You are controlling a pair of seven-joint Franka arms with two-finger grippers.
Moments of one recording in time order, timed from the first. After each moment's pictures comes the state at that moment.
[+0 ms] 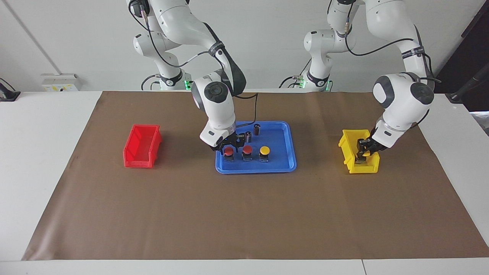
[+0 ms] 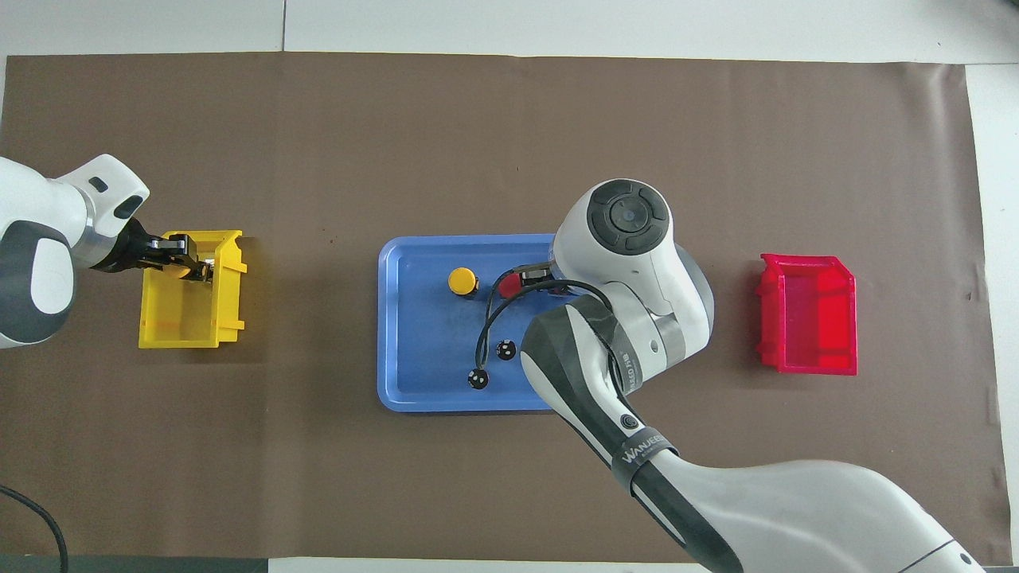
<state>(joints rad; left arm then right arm) -0.06 0.13 0.05 -1.94 -0.05 2.00 0.05 0.52 0.33 -0.02 -1.84 0.10 2.18 0.35</state>
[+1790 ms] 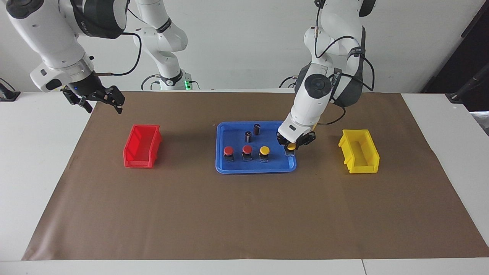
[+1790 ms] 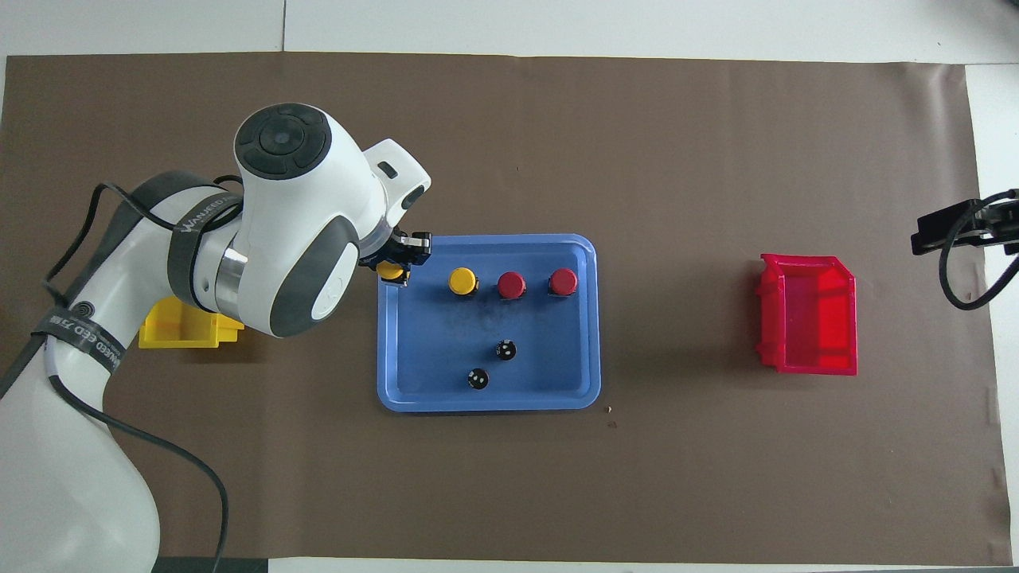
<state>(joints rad) -0.53 0.28 0.00 -1.73 -0.06 1.94 -0.38 -0.06 0.01 -0.04 -1.63 -0.03 1.58 -0.06</state>
